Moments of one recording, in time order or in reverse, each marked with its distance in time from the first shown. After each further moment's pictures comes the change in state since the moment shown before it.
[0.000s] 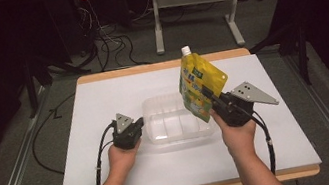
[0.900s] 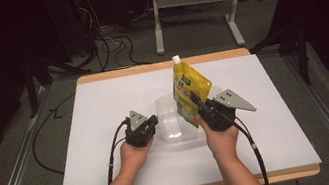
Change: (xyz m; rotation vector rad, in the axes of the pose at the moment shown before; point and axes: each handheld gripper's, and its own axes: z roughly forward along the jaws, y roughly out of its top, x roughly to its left) left arm -0.025 0.009 0.015 -0.019 -0.060 0.013; right arm 0.015 -0.032 0.029 0.023 -0.054 0.040
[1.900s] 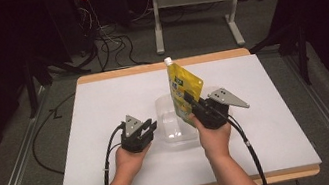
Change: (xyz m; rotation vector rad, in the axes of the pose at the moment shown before) left arm -0.001 -0.005 -0.019 0.007 -0.022 0.015; right arm 0.006 -0.003 0.015 0.009 0.038 0.085
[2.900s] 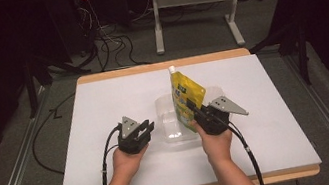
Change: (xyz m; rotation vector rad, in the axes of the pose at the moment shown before) left arm 0.005 -0.003 -0.007 0.004 0.006 -0.012; right arm -0.013 -0.029 0.000 0.023 -0.012 -0.004
